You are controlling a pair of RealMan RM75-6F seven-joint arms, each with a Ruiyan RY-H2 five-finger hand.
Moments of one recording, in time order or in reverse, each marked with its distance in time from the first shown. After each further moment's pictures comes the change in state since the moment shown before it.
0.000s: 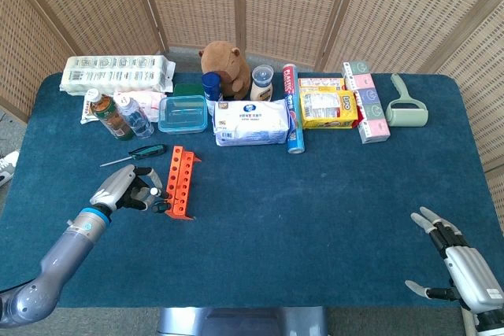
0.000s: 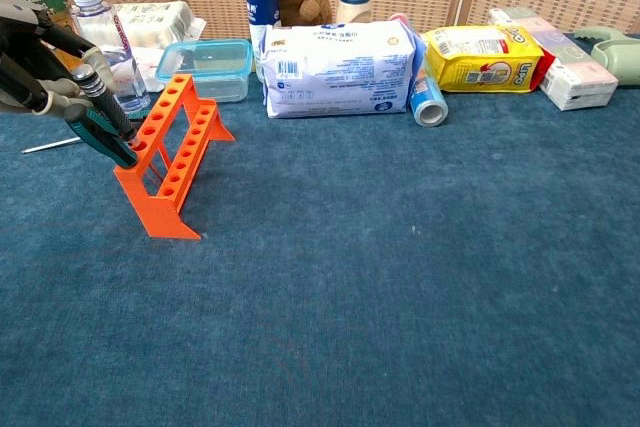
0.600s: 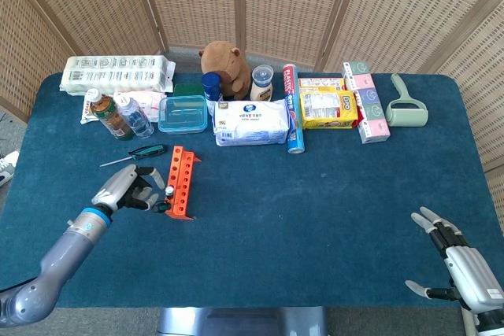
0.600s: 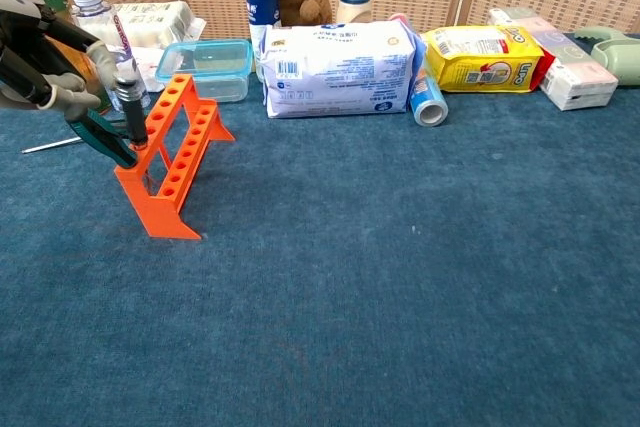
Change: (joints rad) left arm 0.003 0.006 -0.004 -0.003 0.032 -0.020 -0.053; right arm 0.000 0.001 -0.001 0.001 -0.001 0.000 0.003
